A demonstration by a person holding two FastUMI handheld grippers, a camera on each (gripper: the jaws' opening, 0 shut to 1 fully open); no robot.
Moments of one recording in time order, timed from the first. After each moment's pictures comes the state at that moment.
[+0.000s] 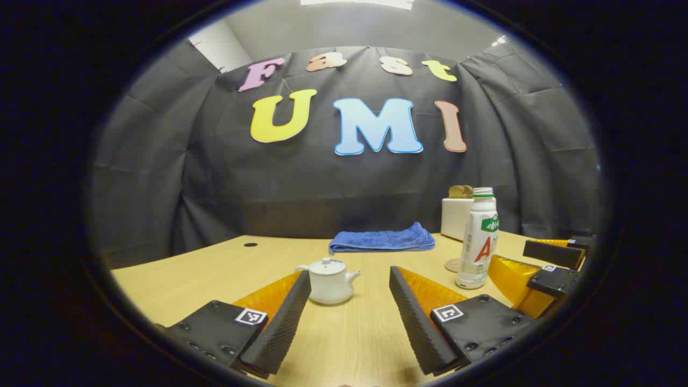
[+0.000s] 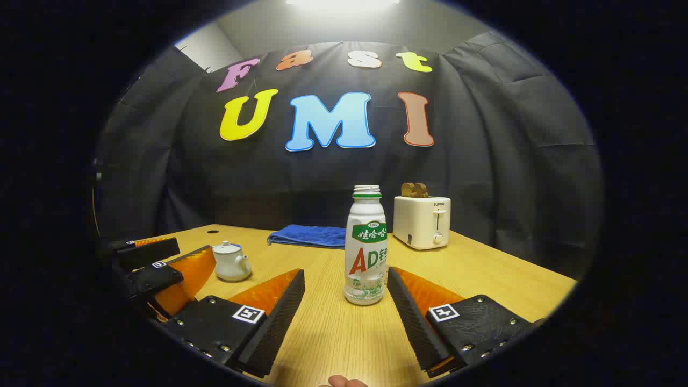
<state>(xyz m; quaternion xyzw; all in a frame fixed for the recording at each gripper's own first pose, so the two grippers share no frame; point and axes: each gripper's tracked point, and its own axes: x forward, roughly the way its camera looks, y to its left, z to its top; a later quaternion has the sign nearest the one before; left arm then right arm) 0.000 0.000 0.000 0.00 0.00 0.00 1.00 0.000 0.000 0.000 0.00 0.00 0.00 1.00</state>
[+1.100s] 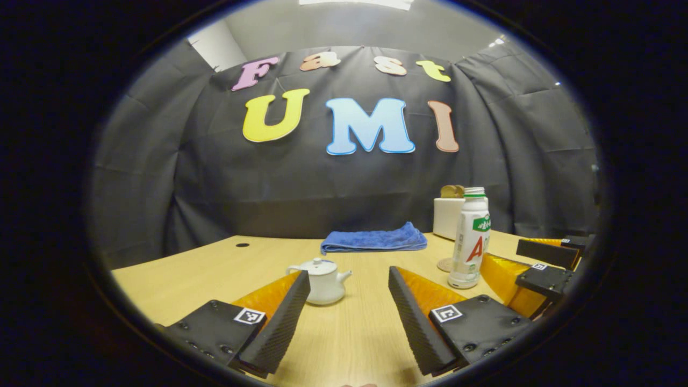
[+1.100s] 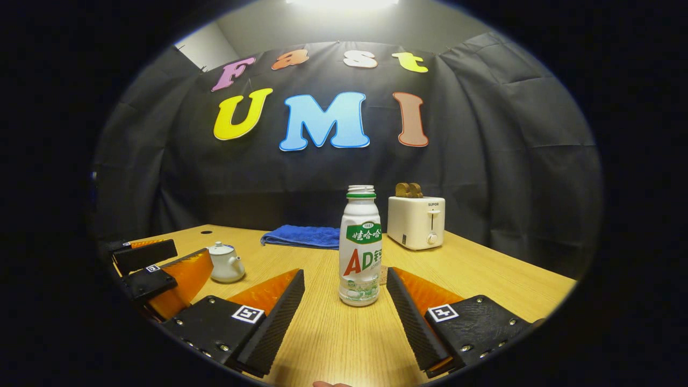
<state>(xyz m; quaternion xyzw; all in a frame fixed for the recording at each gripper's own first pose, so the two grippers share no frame) 0.002 -0.016 -0.001 0.00 0.00 -0.04 1.00 0.003 -0.004 0.000 0.00 0.00 -0.01 1.00</state>
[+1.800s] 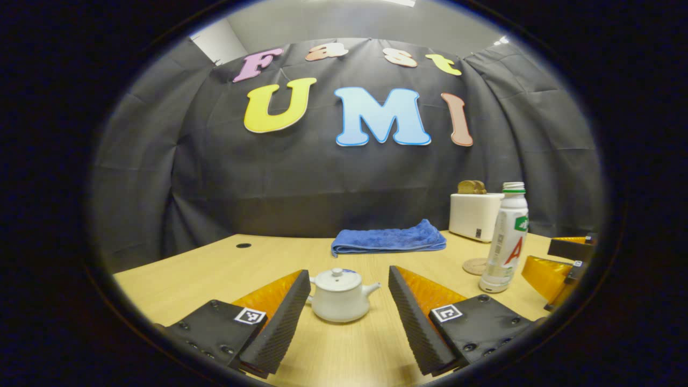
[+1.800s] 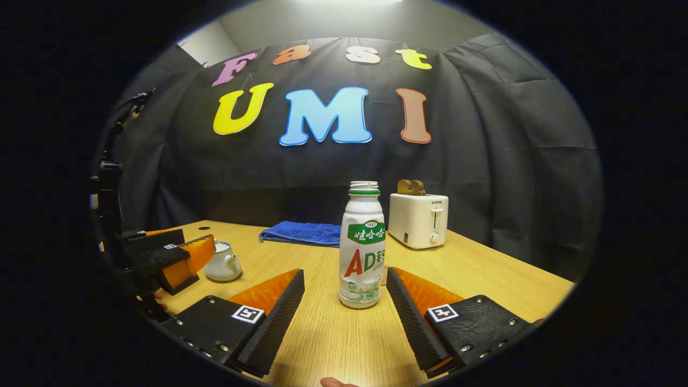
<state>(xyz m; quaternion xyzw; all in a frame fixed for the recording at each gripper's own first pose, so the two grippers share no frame) 0.076 0.028 -0.011 -0.01 0.02 -0.02 1.00 0.016 -0.002 -0.002 -0.01 0.02 -0.01 1.00</state>
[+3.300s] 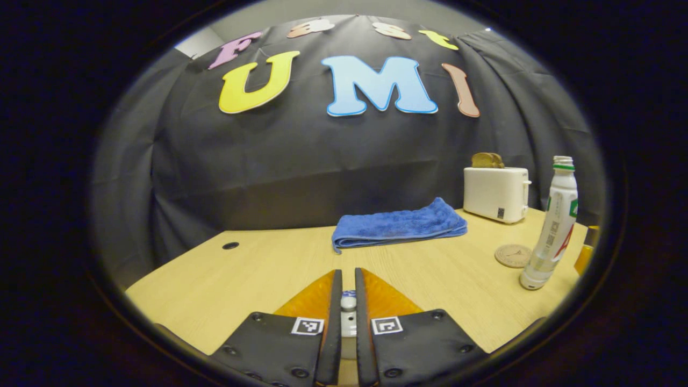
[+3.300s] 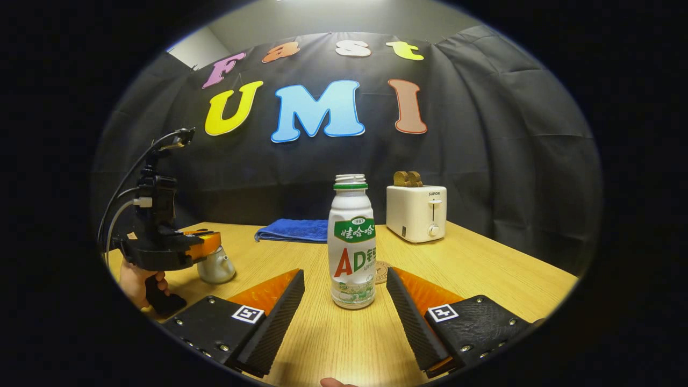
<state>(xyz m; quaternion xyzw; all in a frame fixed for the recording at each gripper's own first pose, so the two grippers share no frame) 0.160 0.039 -0.024 0.02 0.08 -0.04 1.00 0.028 -0.016 -0.006 0.02 0.03 -0.01 1.00</state>
